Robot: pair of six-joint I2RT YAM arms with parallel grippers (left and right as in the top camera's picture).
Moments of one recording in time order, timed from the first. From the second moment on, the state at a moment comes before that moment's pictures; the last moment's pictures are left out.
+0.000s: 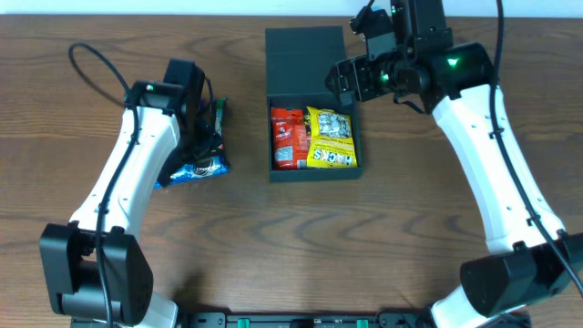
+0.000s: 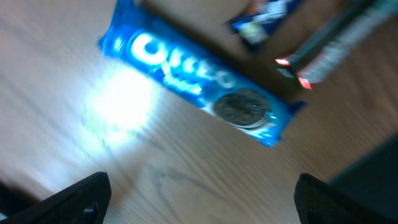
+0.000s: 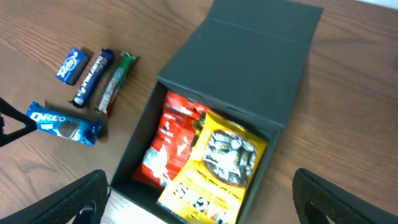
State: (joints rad) left arm -0.16 1.70 1.38 -1.24 -0.11 -0.94; right arm 0.28 1.76 1.83 -1.00 -0.28 0.01
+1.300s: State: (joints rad) left arm -0.10 1.73 1.06 -0.76 -0.11 -1.38; right arm 0.21 1.76 1.83 -1.06 -0.26 -0.01
